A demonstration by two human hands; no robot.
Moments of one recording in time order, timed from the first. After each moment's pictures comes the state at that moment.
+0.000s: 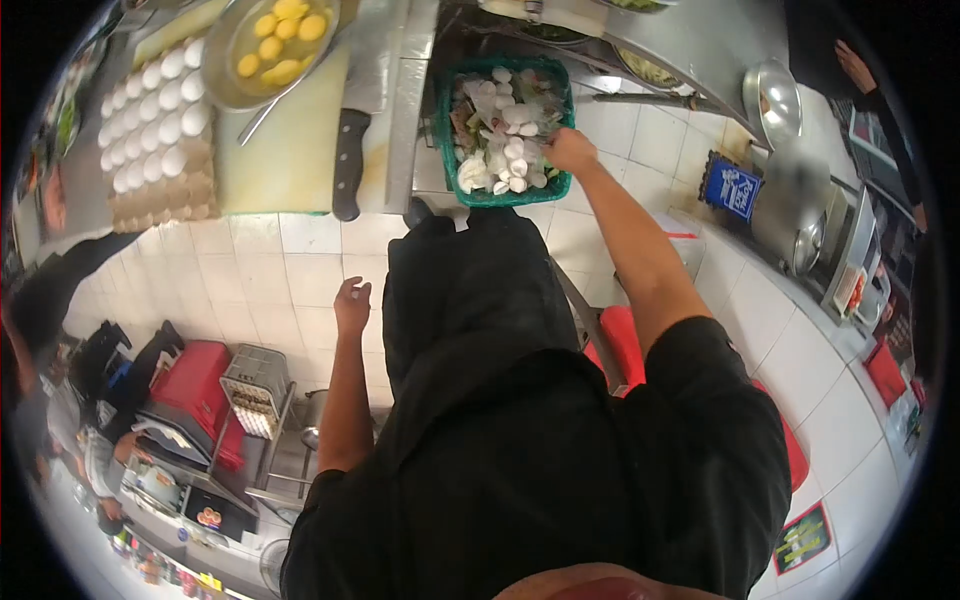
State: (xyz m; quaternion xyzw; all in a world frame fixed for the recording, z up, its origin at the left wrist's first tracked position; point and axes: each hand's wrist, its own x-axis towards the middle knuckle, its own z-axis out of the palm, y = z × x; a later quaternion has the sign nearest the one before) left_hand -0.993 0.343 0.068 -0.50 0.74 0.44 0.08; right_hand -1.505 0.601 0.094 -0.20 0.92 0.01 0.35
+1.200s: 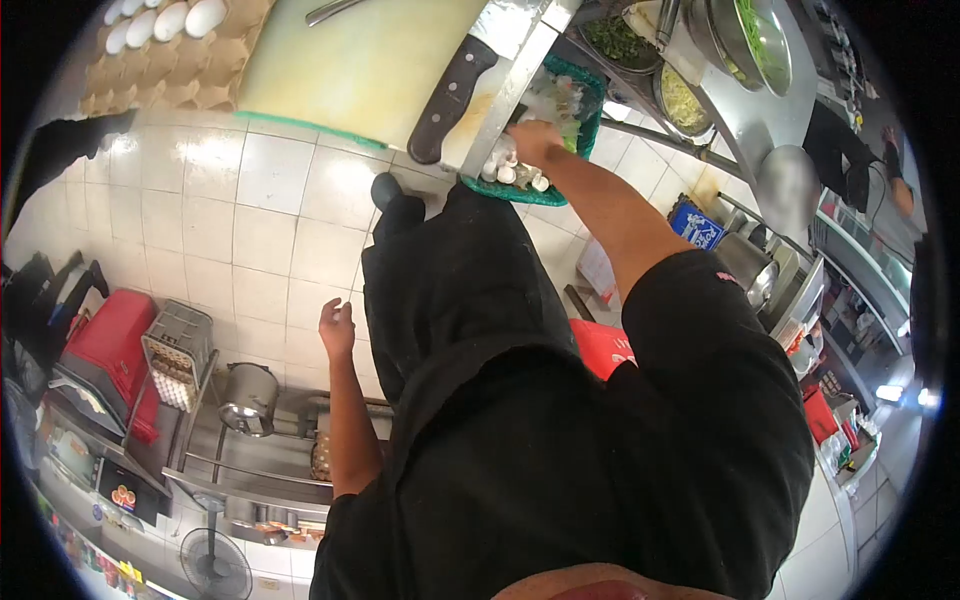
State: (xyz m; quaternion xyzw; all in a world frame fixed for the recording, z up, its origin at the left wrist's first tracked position) left_hand -0.923 0.457 0.079 -0.68 0.52 0.52 0.03; right_hand -1.476 0.509 0.058 -0.50 0.77 0.24 0.33
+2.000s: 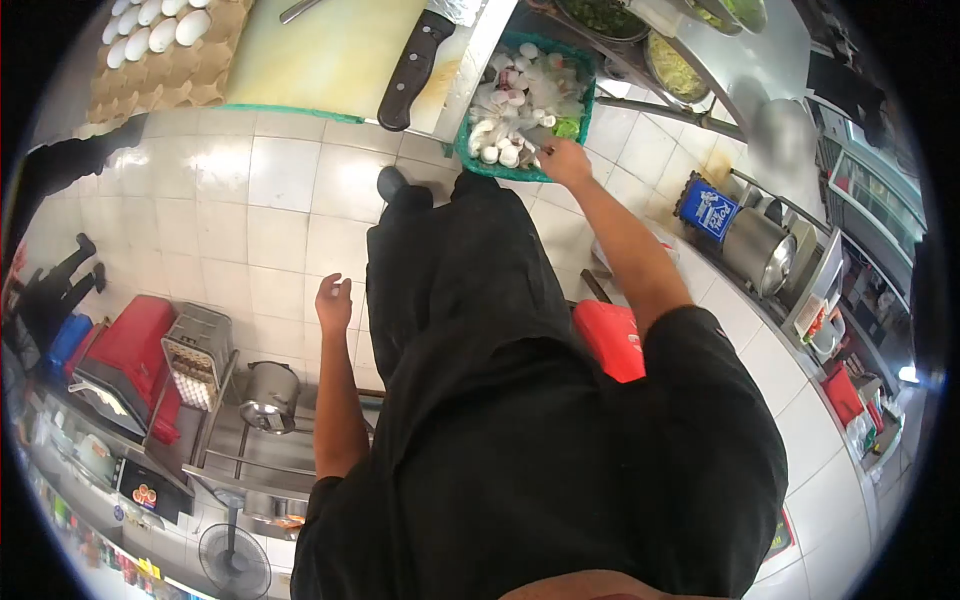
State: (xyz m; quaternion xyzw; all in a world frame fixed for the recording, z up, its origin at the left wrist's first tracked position) left_hand -0.924 0.412 0.061 -0.60 0.59 0.54 0.02; right_hand -1.453 0.600 0.093 -0.23 0.91 0.02 0.34
